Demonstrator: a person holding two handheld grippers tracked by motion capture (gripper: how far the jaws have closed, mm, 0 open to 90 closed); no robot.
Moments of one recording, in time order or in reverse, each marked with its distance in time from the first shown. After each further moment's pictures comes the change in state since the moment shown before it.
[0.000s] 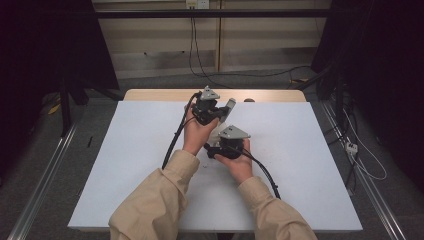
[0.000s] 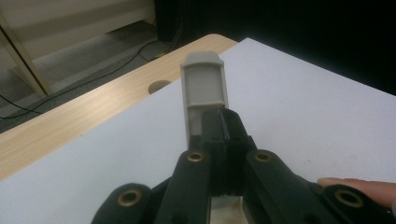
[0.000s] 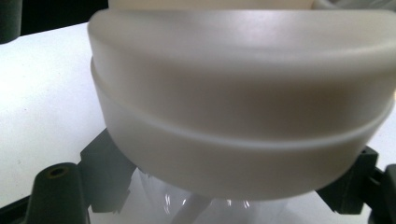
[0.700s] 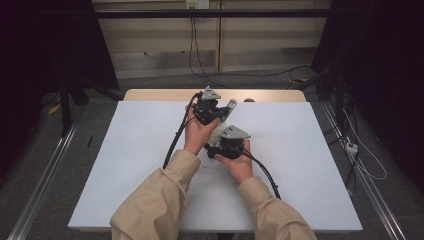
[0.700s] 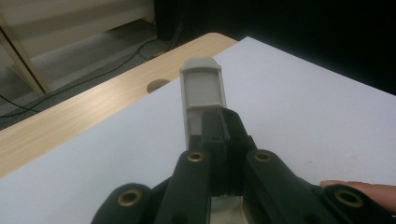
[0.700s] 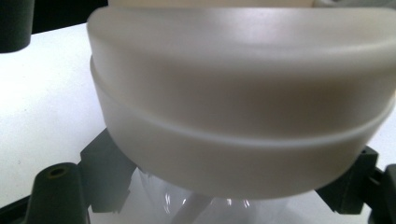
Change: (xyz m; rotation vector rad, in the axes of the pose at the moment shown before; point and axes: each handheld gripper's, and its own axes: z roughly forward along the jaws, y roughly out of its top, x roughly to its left) left arm 0.000 -0.001 0.004 0.006 -0.006 -0.007; right arm 0.000 0.000 0.000 0.000 0.002 0.006
